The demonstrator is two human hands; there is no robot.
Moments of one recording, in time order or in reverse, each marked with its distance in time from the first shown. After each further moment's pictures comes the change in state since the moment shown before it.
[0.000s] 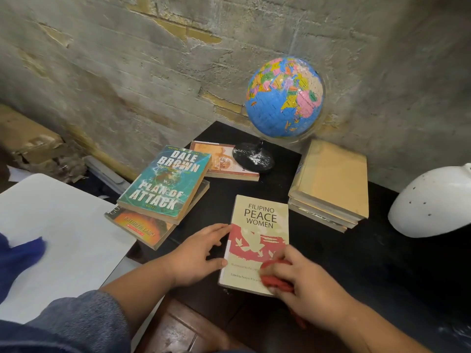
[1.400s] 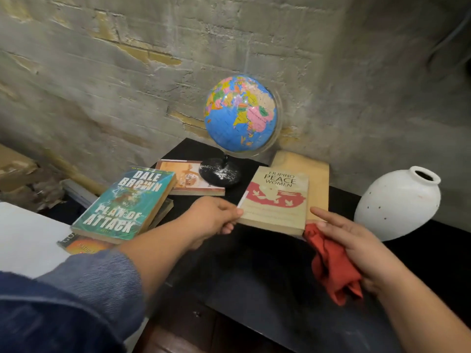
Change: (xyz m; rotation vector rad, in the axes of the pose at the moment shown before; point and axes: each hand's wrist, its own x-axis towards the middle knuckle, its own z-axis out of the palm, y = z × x) left_hand 0.096 0.109 -0.012 -0.607 0.180 -0.233; right_hand -0.035 0.081 -0.103 1.346 0.390 0.352
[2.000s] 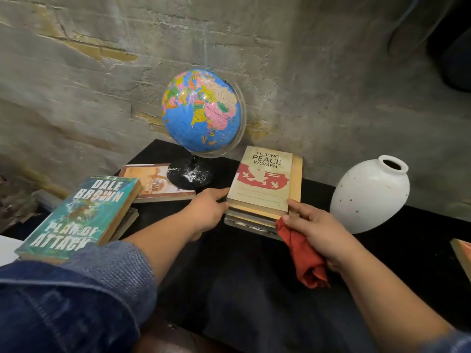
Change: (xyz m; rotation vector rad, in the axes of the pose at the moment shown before) left_hand 0.062 0.012 0.047 0.367 -0.019 0.126; right_hand 0.035 0.000 -0.022 -0.286 0.119 0.012
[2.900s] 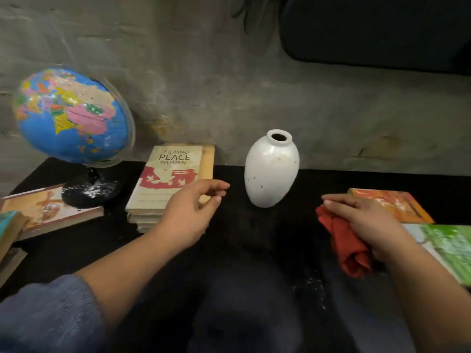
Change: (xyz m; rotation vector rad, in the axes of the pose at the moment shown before) left_hand -0.034 0.099 0.109 0.081 0.020 0.490; right_hand -0.100 0.037 -0.174 -0.064 0.560 0.057
